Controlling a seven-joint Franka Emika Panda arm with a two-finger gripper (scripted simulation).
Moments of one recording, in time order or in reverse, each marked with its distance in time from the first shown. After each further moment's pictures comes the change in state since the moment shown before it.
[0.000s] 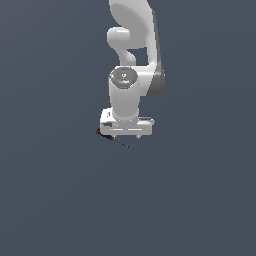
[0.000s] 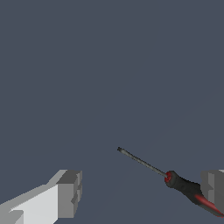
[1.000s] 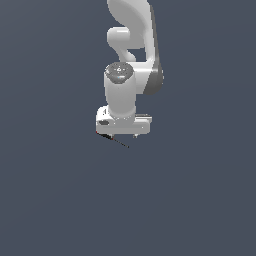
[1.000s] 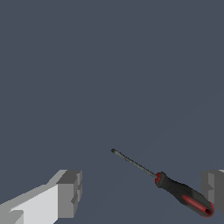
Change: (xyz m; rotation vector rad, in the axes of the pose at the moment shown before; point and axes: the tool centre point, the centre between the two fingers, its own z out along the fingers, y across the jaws) arm 0.005 0.011 -0.014 0.000 0.016 -0.029
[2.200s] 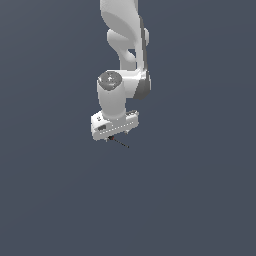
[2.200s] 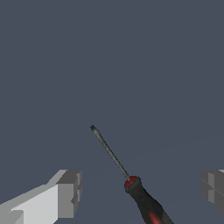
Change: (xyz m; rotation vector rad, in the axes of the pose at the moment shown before) arm -0.029 0.035 0.042 -0.016 0.006 -0.412
